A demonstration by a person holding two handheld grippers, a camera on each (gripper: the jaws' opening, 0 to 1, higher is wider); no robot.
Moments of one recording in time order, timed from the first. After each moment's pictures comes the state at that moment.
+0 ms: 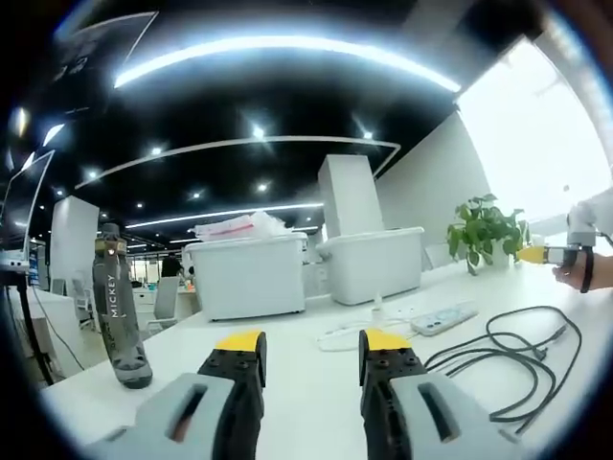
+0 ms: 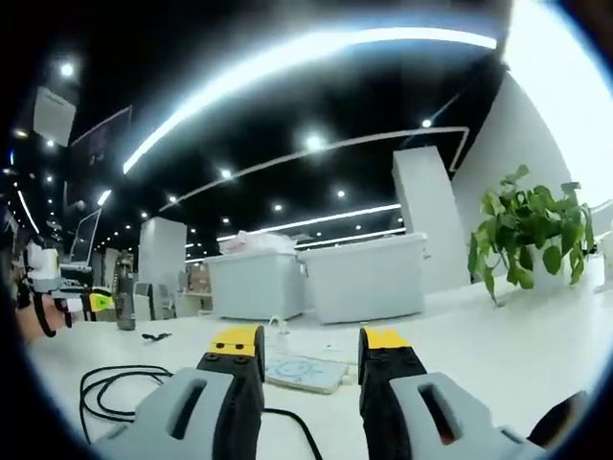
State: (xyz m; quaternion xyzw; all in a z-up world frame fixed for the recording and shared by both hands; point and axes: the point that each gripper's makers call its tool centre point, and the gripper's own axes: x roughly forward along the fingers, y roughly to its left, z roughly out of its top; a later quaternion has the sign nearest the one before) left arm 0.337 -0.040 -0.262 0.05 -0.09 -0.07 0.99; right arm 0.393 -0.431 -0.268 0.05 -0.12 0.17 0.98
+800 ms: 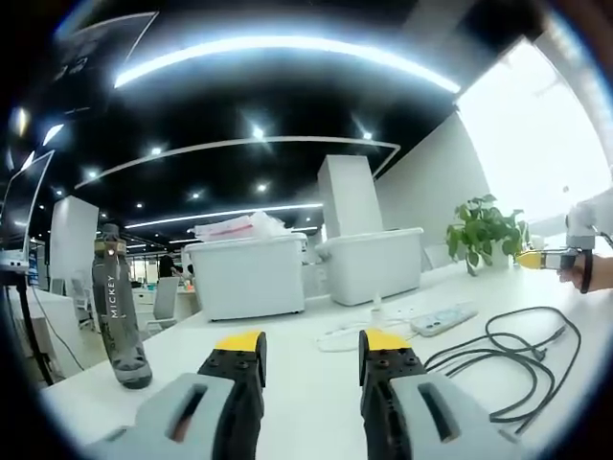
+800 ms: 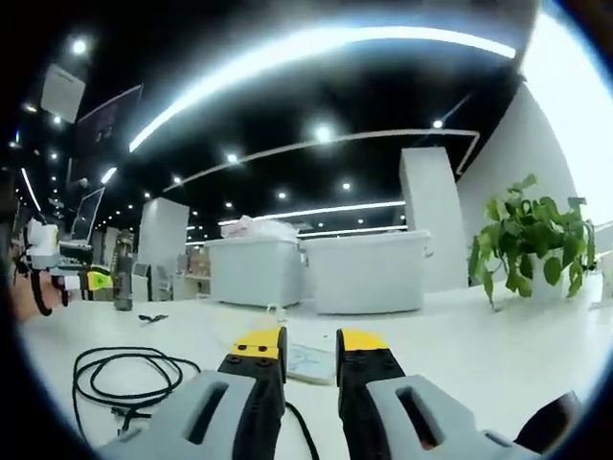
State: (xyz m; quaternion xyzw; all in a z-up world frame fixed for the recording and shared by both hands) left arm 0.336 -0.041 -0.262 0.05 -0.09 -0.07 0.99; right arm 0.393 -0.423 -0.277 0.03 -0.10 0.17 0.98
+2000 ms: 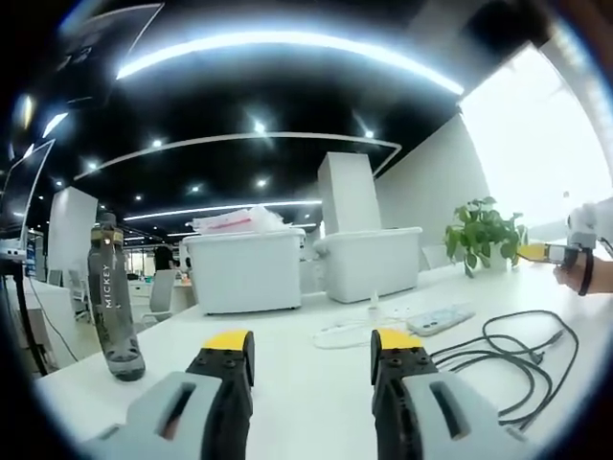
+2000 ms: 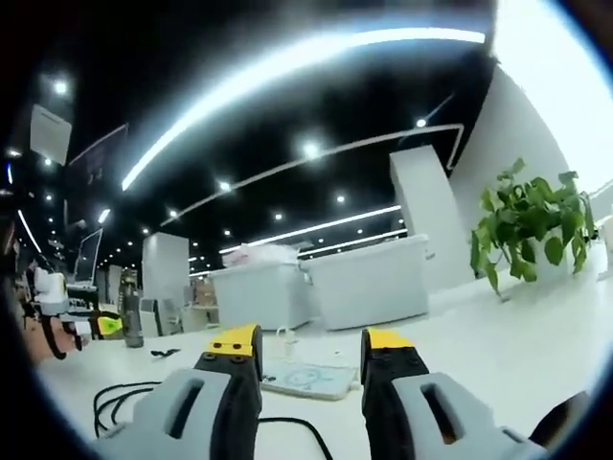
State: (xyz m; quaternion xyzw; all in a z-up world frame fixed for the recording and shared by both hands) left arm 0.339 -0.043 -0.268 0.04 -0.08 -0.07 0.99; right arm 0.388 -0.434 -0.261 0.09 -0.12 0.17 0.97
